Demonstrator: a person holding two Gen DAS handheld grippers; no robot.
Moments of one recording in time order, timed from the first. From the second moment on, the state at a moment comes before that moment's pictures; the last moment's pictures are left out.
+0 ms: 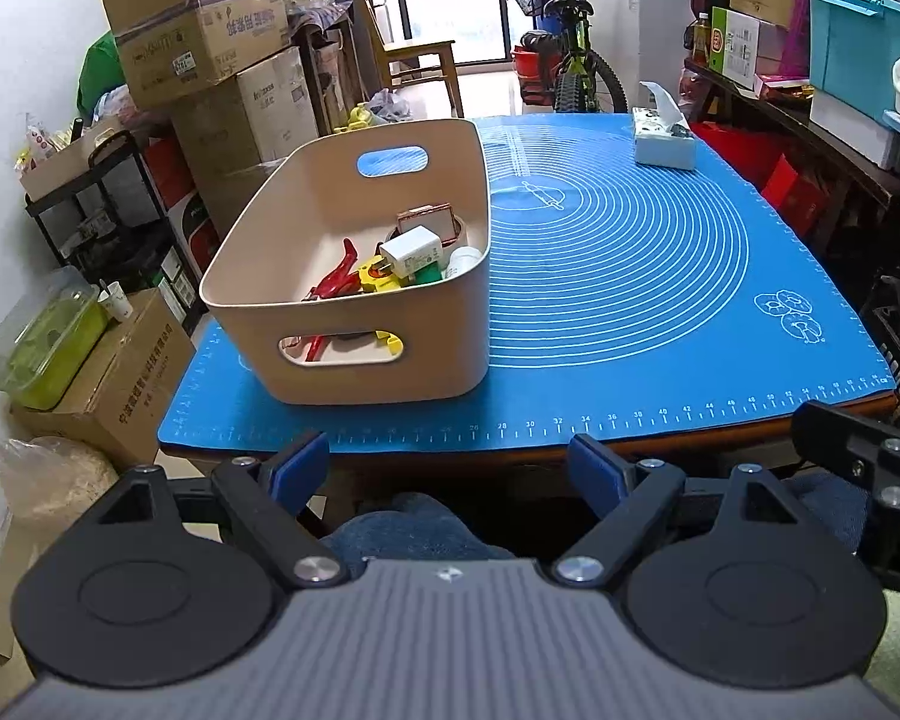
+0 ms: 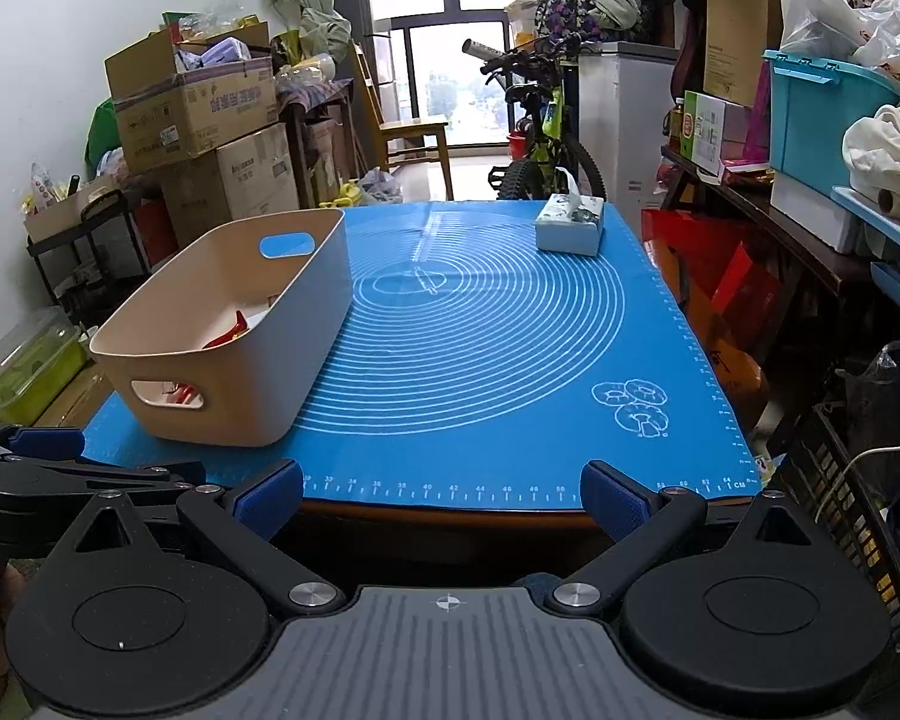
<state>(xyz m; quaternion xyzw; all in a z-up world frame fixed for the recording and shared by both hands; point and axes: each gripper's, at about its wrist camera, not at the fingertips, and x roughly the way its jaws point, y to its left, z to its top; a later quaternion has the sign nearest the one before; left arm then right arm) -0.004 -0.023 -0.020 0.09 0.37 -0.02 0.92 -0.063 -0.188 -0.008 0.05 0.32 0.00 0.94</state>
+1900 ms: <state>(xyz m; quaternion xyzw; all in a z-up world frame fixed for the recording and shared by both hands) -0.003 -0.022 -0.021 0.08 0.38 -0.02 0.92 -0.062 -0.190 -0.009 0.05 0.33 0.00 0.94</state>
